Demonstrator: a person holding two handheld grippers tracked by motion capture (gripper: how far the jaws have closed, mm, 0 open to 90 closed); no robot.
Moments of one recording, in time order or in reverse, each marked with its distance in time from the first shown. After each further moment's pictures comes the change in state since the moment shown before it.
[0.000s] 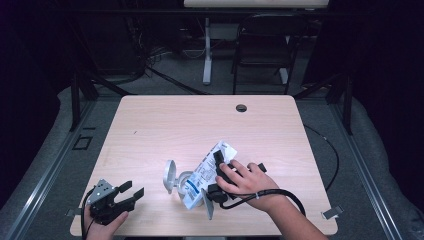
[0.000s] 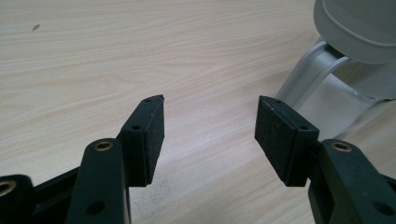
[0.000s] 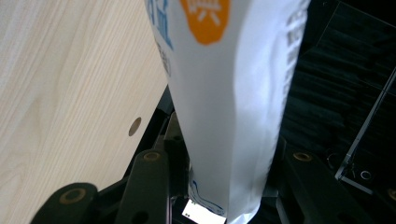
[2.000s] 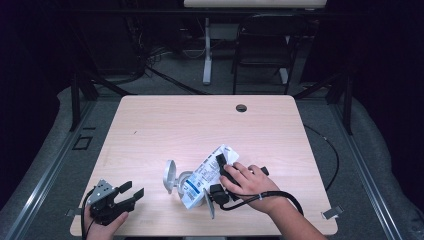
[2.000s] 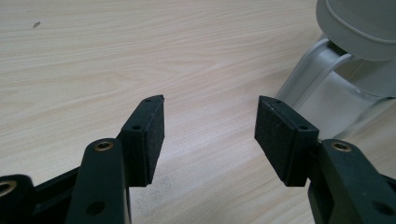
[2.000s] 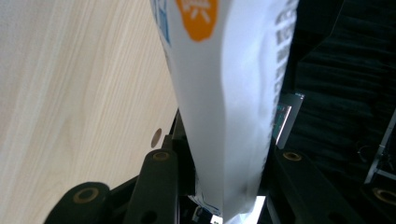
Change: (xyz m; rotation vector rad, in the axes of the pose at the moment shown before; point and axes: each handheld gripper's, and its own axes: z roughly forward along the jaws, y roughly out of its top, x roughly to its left) left arm 0.000 -0.001 0.000 0.012 0.003 -0.001; right arm 0.009 -0.003 -0.001 -0.032 0.051 0.144
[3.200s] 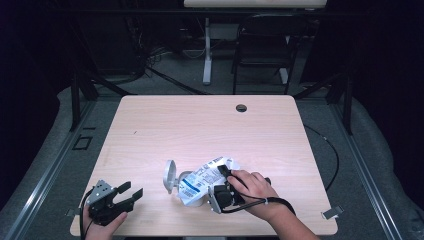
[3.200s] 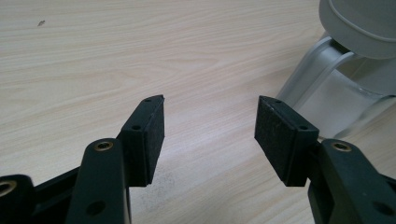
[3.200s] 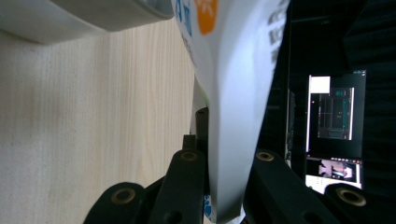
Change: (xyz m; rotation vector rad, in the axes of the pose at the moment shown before) left arm 0.001 0.000 -0.003 0.001 0.012 -0.003; right arm 0.008 -0.006 -0.005 -0.109 0.134 0.366
